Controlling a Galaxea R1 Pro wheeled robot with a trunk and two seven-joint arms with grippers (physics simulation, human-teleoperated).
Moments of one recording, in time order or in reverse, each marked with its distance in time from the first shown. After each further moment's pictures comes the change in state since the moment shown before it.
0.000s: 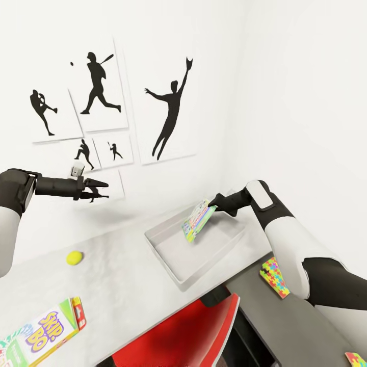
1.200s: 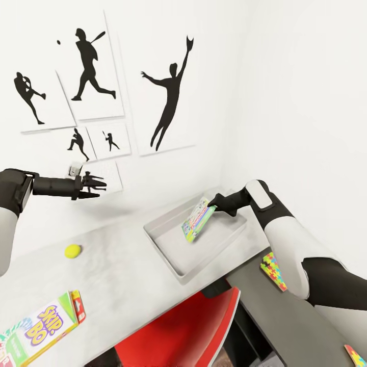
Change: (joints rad) left arm 0.000 0.011 0.000 0.000 0.009 -0.001 -0.001; right arm -0.001 0.002 0.003 -0.001 0.002 0.000 0.001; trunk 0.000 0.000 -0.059
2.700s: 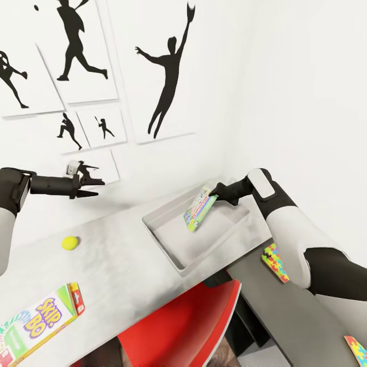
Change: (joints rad) left arm 0.000 0.007 0.003 -0.015 0.002 0.000 -0.004; right arm -0.067 -0.006 0.014 -0.008 0.005 0.000 -0.002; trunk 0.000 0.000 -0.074
